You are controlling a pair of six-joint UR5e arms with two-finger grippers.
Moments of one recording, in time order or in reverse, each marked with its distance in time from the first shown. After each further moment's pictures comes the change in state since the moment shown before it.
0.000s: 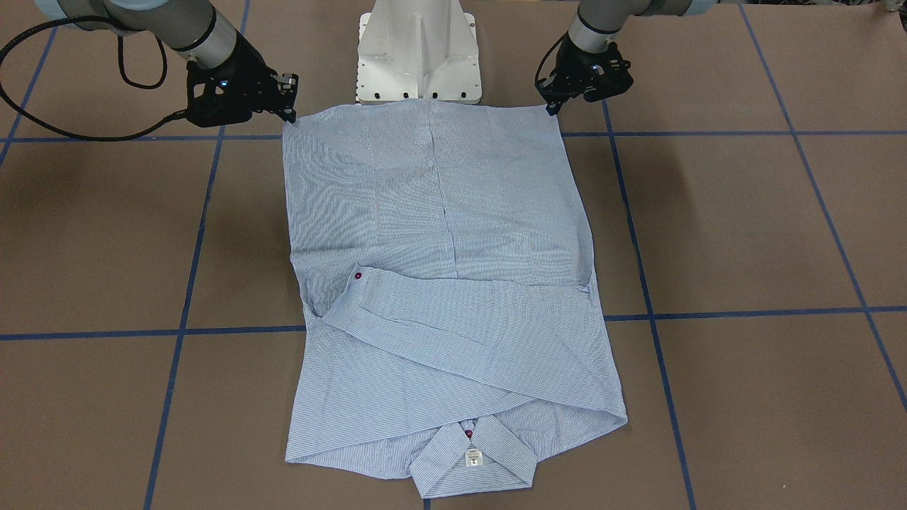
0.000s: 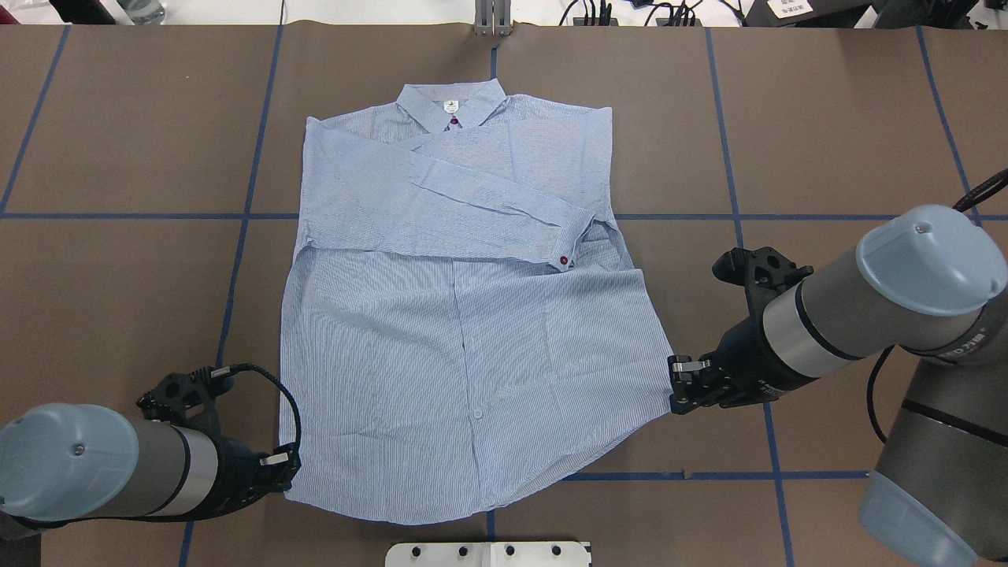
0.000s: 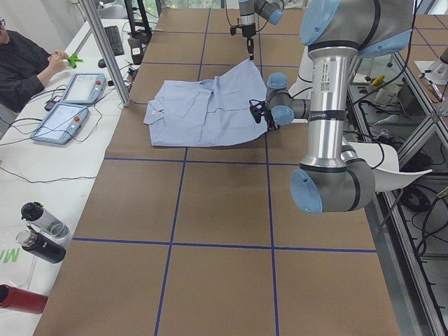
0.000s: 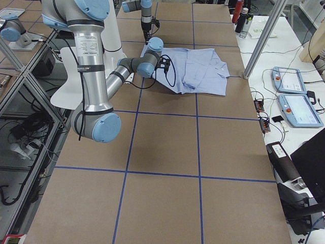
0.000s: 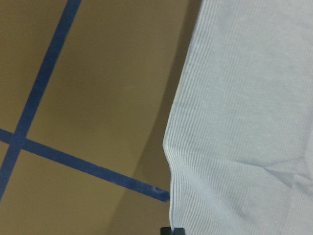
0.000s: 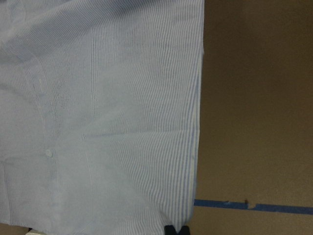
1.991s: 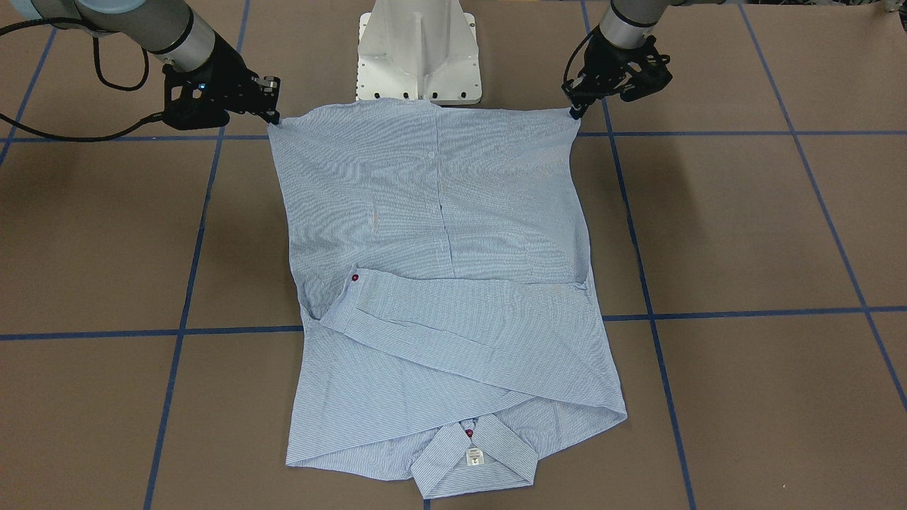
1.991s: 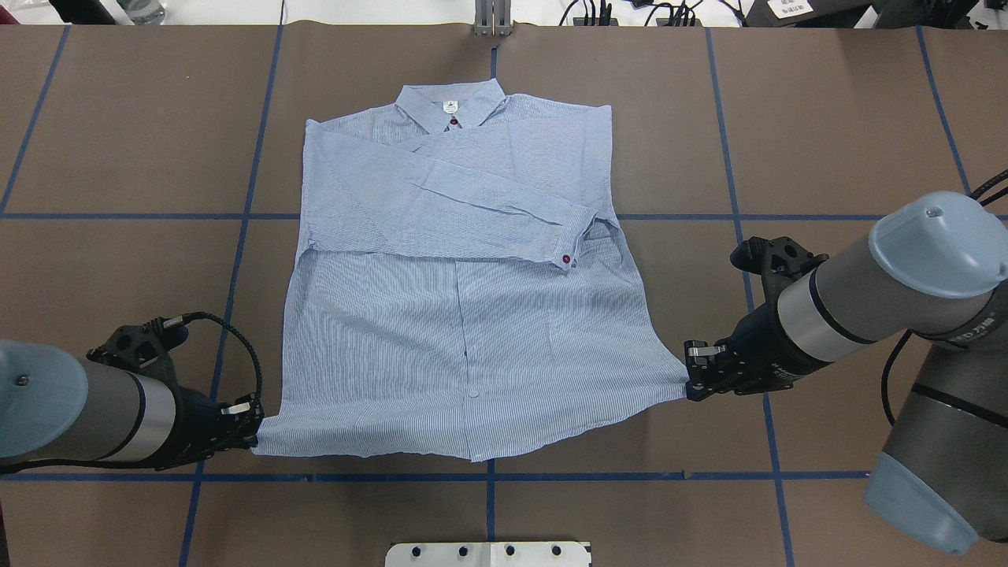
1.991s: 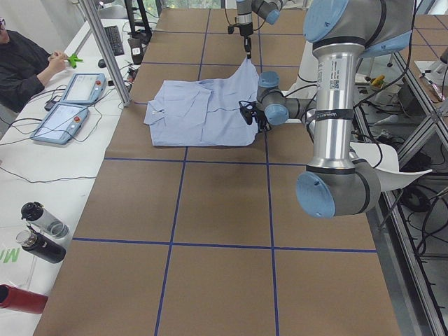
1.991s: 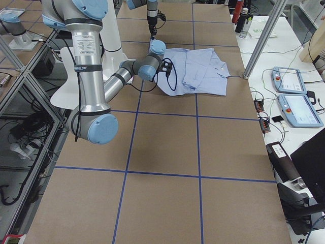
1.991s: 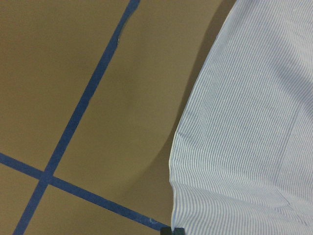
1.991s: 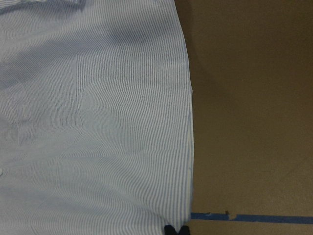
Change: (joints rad) left arm -0.137 0.035 -0.012 0.023 -0.073 0.014; right arm 0.040 -0.011 -0.036 0.001 0.014 -0.002
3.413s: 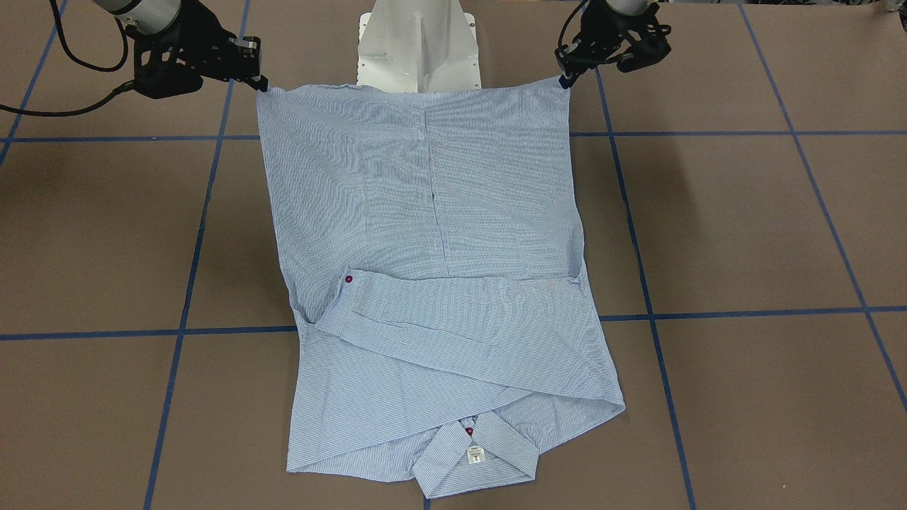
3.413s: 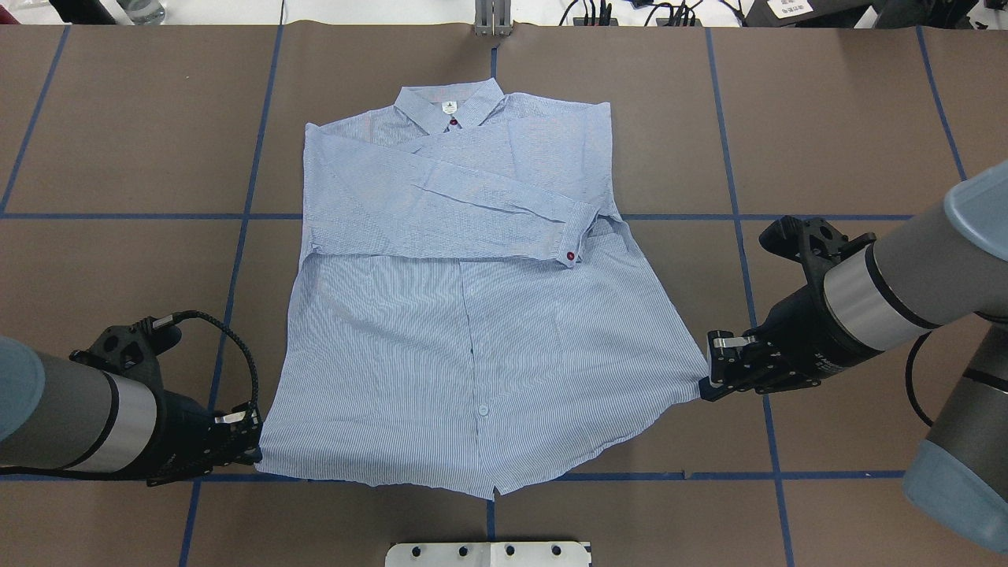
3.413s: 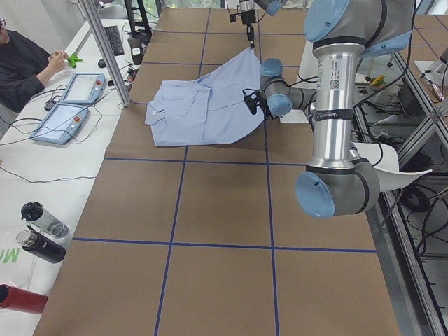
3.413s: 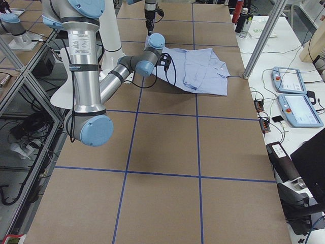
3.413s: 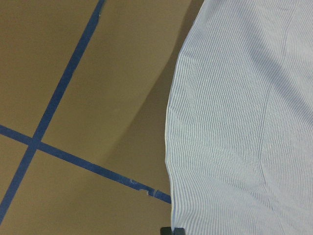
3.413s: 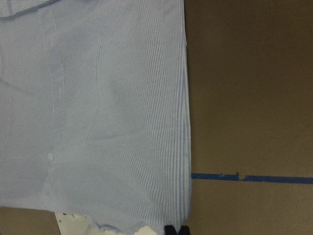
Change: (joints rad) left arm -0.010 -0.009 -0.105 0.035 -0.093 -0.016; right arm 0.066 -0.052 0.114 0.002 0.125 0.001
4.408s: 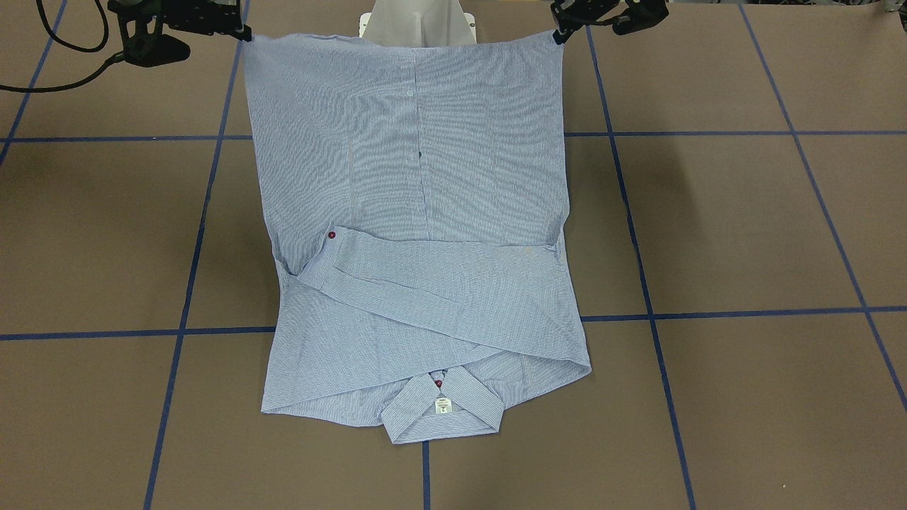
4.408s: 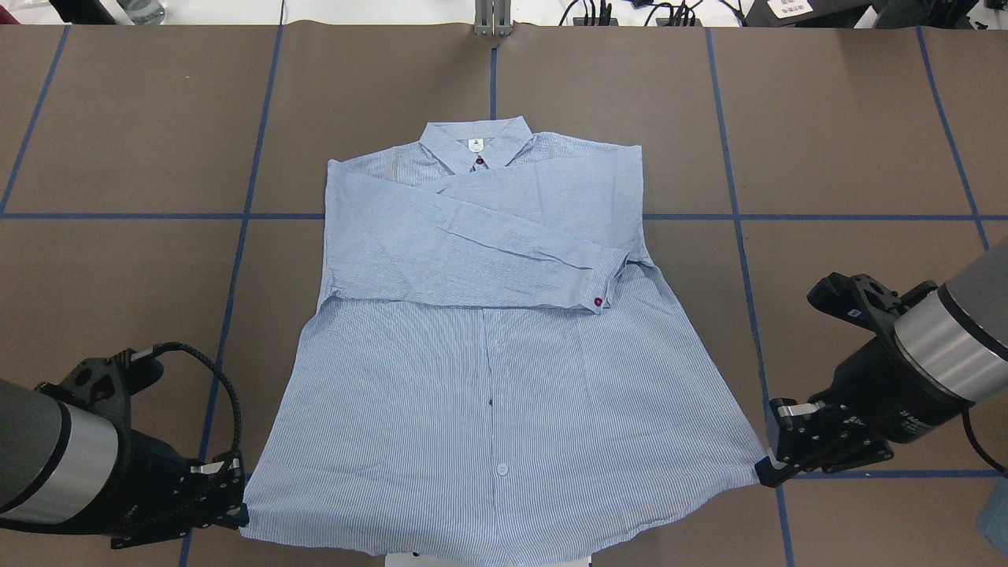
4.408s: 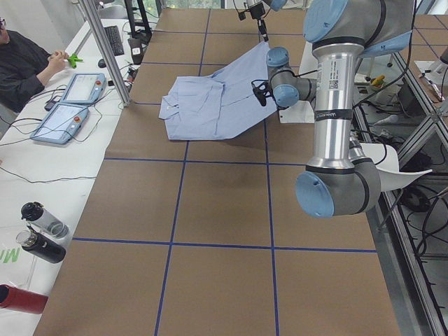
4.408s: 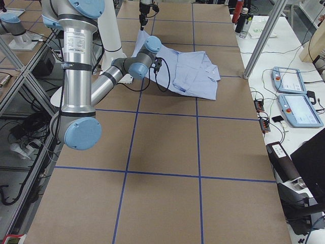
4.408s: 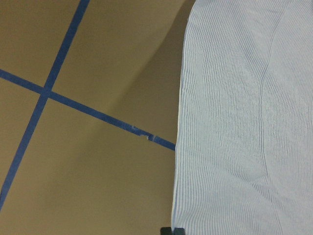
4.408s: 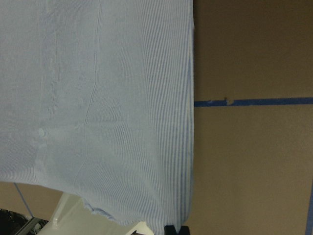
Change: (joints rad) left arm 0.039 0.006 -0.114 0.074 -0.117 -0.039; right arm -0.002 -0.128 0.062 0.031 0.231 0.000
